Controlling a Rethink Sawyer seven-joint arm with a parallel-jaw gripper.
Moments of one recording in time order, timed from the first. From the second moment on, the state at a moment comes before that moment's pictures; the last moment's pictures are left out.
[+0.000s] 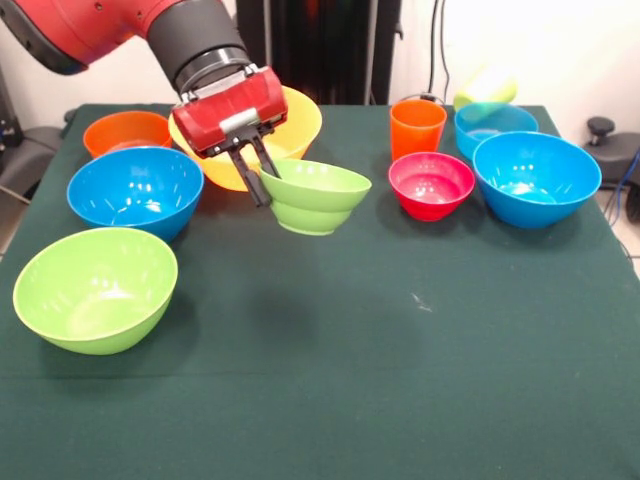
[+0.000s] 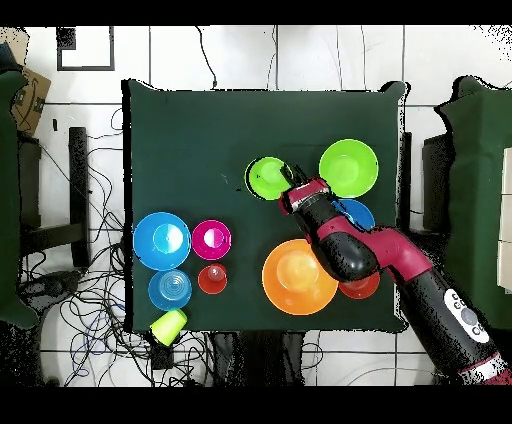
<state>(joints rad) -1.37 -0.15 1.10 1.91 -0.91 0.08 1.36</state>
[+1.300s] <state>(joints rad) -1.38 -0.06 1.08 1.91 -1.03 0.08 1.36</state>
